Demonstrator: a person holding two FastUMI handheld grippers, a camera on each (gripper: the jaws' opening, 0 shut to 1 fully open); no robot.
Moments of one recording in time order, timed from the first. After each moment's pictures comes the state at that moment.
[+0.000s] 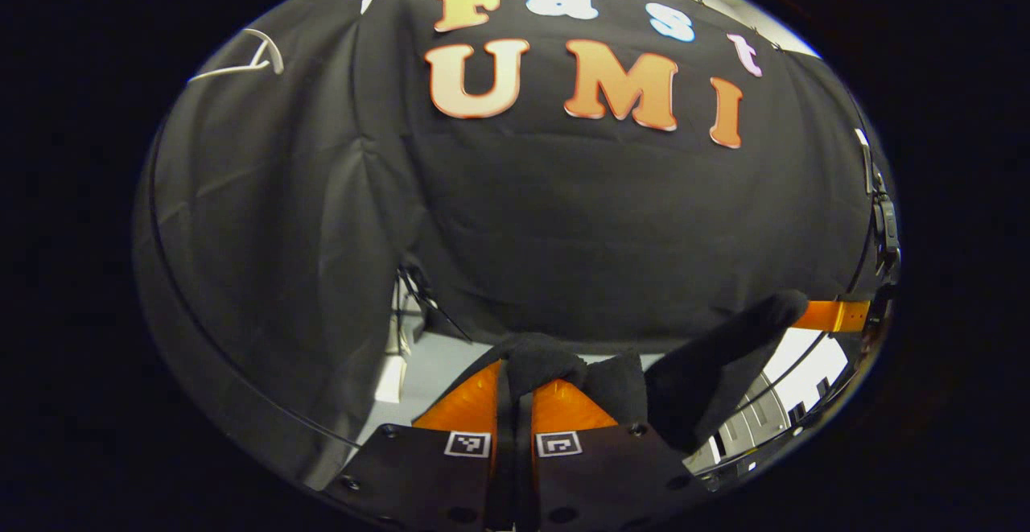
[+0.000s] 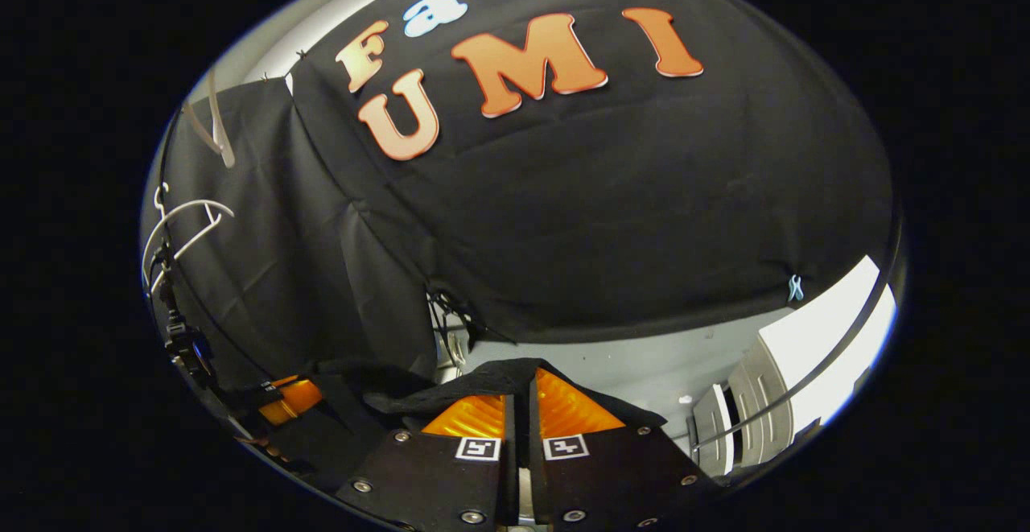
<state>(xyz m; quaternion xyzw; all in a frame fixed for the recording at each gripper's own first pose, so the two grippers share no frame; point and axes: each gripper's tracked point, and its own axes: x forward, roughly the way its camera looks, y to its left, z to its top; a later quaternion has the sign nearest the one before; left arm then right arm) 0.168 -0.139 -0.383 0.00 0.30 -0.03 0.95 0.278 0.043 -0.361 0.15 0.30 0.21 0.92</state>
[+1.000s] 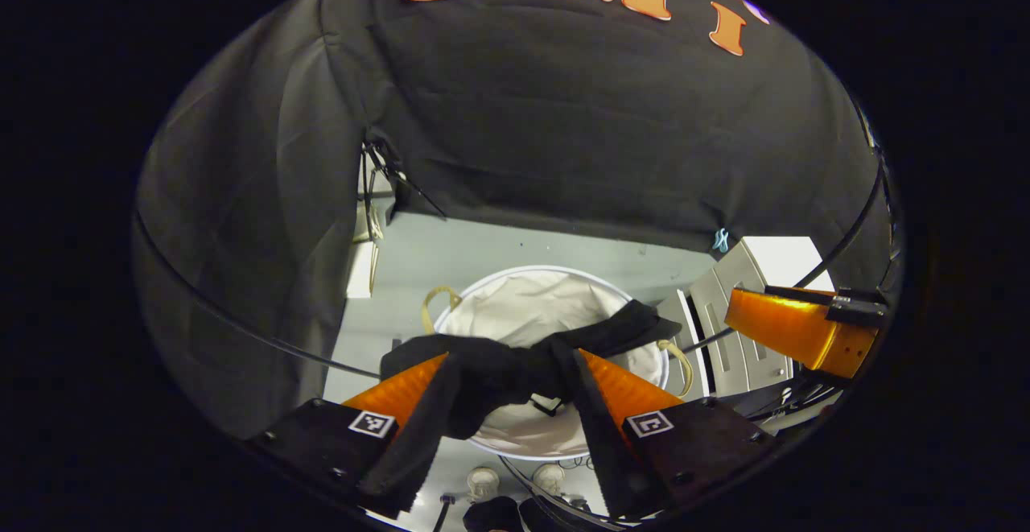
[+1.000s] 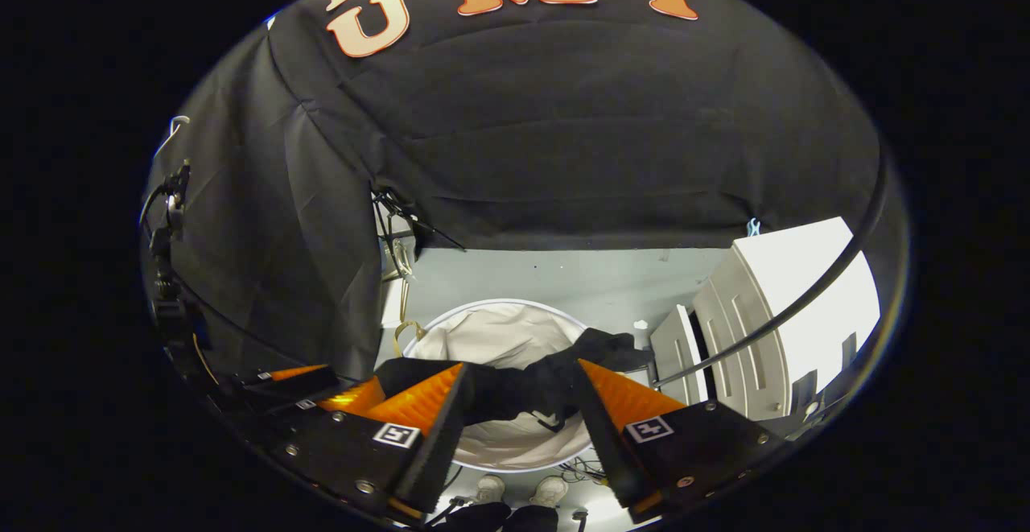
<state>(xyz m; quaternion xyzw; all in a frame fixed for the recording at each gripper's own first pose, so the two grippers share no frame) 0.094 -0.154 -0.485 0.00 0.46 -0.03 0.89 0.219 0.037 -0.455 0.06 0.43 0.14 0.89</state>
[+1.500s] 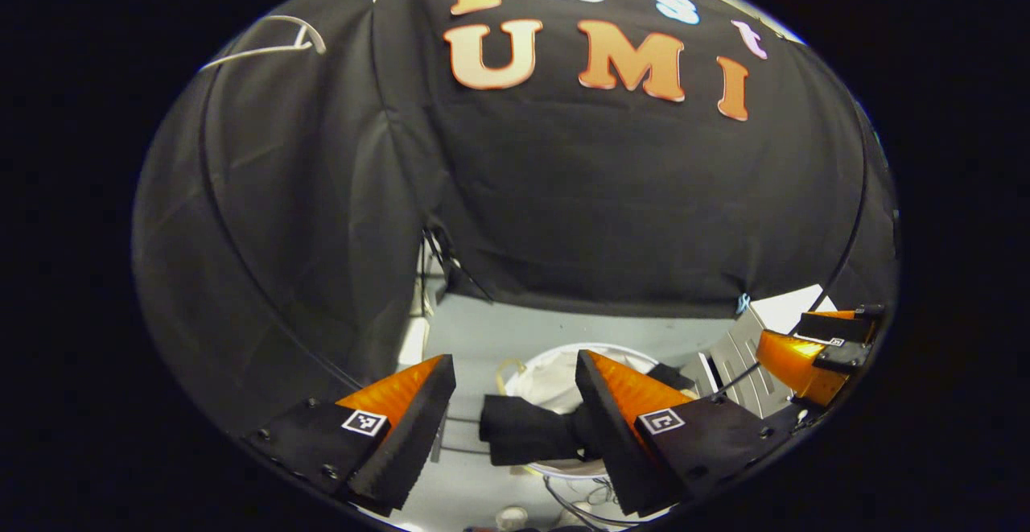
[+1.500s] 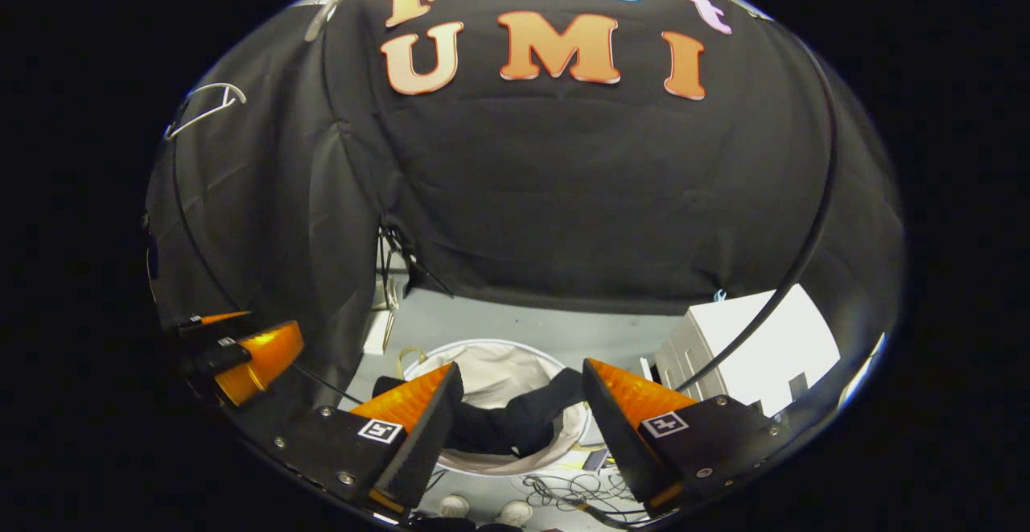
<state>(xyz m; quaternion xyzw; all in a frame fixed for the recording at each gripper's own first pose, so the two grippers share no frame) 0.080 -0.072 -0.335 0.02 0.30 0.02 0.95 0.164 0.051 -0.326 0.01 0.29 0.13 0.95</state>
